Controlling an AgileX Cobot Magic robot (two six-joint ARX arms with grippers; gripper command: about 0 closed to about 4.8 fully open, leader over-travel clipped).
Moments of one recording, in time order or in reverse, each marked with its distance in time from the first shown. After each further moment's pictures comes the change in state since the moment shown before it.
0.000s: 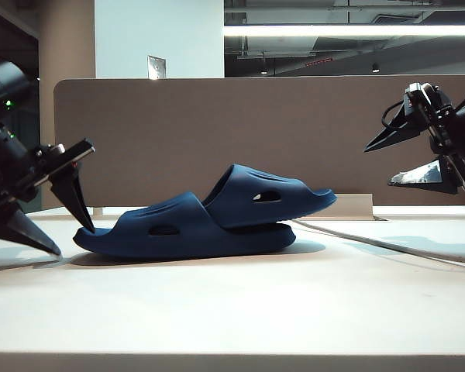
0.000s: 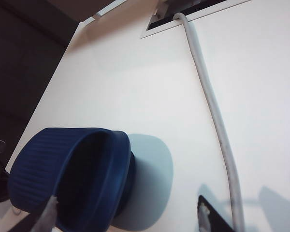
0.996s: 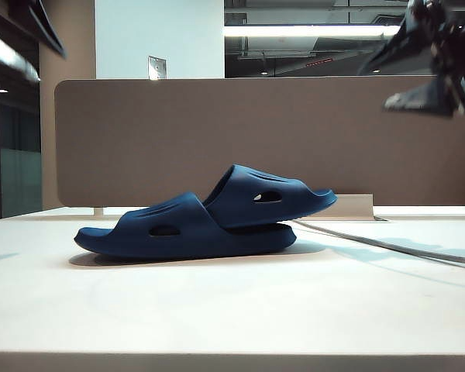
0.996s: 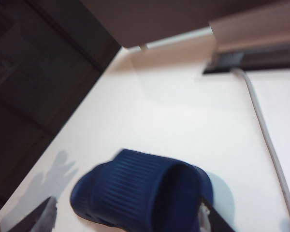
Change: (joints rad) left arm 0.000 -0.584 0.008 -0.002 -0.127 0.136; right arm 0.038 -0.289 -0.017 -0.059 -0.002 -0.002
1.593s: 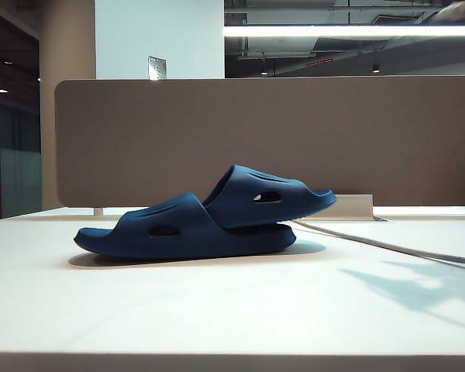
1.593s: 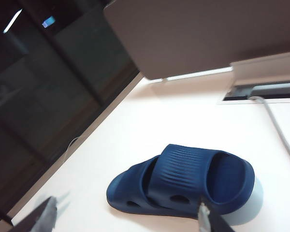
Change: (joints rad) left arm 0.000 -0.546 -0.119 -0.073 0.001 -0.016; right arm -0.001 -0.627 -0.333 -0.062 0.090 0.073
